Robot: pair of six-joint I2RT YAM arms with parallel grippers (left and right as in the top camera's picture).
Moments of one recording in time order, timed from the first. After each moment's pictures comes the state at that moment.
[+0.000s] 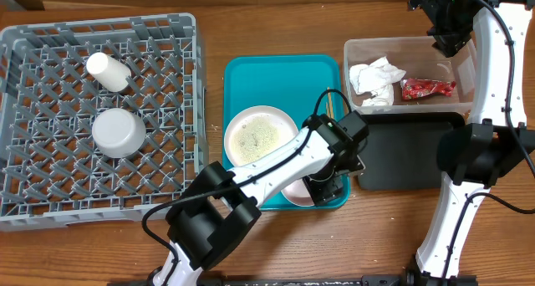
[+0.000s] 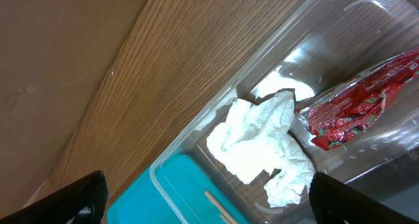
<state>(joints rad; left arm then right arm) -0.90 2.07 1.58 -1.10 0.13 0.24 -0.14 2.37 2.63 -1.41 -0.20 0.75</state>
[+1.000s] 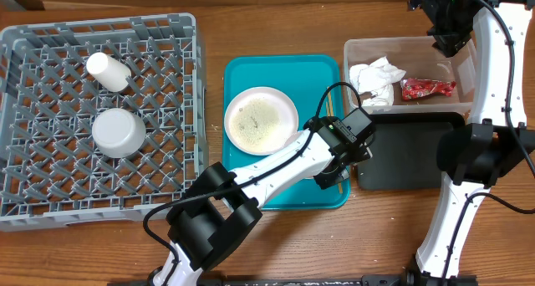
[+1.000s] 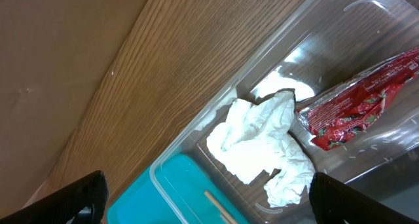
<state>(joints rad) -0.90 2.07 1.58 -0.92 -0.01 0.25 -0.14 2.37 2.63 -1.41 -0.20 0.75</state>
